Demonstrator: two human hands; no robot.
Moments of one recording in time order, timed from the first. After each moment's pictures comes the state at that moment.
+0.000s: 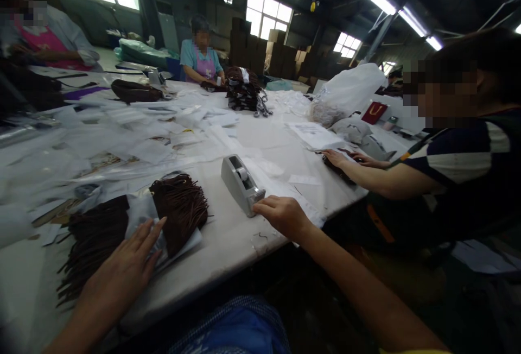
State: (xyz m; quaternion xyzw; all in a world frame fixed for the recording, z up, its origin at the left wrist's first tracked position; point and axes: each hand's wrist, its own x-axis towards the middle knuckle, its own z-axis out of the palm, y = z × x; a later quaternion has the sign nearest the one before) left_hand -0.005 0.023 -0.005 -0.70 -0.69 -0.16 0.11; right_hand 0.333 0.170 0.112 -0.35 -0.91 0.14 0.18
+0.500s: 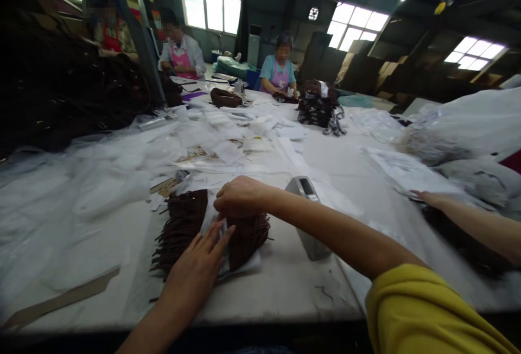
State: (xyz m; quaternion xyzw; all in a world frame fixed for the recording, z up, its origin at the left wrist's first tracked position) left_hand 0.013 0.021 0.008 -0.64 -0.75 -0.13 0.11; right_hand 0.057 0.221 0.142 0.13 -0.99 0.01 -0.05
